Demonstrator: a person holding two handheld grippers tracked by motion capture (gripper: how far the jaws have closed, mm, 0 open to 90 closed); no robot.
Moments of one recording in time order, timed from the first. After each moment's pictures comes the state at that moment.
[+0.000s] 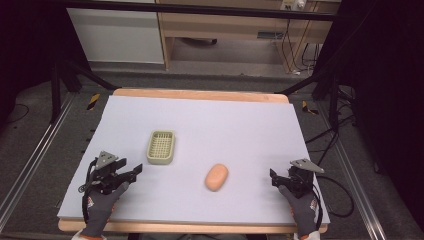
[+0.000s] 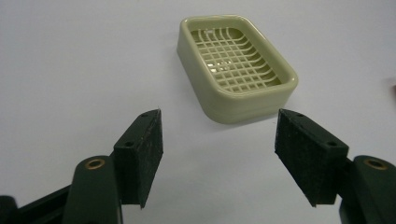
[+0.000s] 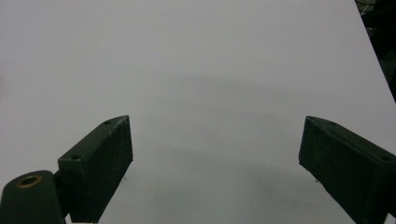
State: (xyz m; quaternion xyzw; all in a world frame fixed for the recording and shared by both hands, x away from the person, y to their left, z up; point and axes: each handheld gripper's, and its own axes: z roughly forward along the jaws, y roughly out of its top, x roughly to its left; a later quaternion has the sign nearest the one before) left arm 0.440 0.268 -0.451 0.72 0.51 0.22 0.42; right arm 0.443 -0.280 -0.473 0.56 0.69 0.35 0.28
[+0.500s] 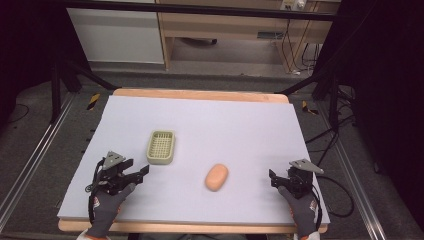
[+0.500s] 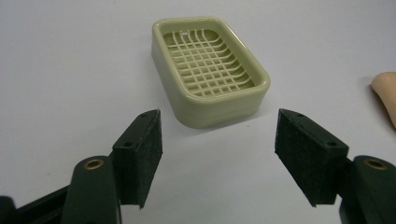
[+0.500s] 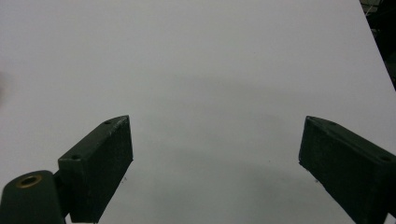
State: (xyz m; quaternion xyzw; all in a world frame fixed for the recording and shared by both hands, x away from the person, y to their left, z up) left arm 0.439 0.247 -0.448 0.73 0.50 0.21 0.43; right arm 0.441 -0.278 -0.472 0.56 0.70 0.36 0.28
